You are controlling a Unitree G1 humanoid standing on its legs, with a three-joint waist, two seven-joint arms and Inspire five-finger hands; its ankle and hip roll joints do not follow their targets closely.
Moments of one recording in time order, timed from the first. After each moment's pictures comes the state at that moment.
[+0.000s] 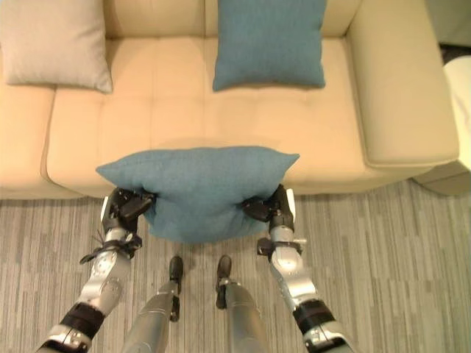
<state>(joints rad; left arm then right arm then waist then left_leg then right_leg) -0.17 0.29 -0.24 0.39 -0.72 -0.35 0.21 -0.21 -0.39 0.28 0.38 0.32 -0.25 -0.27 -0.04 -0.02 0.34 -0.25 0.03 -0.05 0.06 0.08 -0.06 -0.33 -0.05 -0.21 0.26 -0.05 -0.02</state>
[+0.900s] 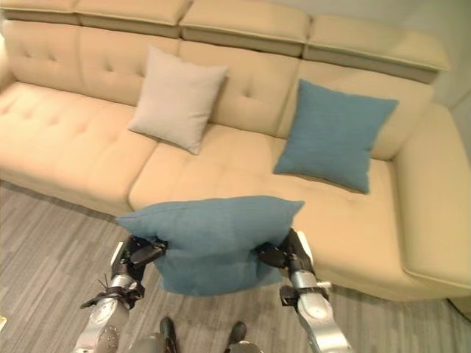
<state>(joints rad) 0.08 0.21 -0.25 0.35 -0.62 -0.26 0.06 0.11 -0.43 0.15 0.26 0.24 -0.20 -0.13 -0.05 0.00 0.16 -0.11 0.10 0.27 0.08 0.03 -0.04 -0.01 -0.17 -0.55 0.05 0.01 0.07</state>
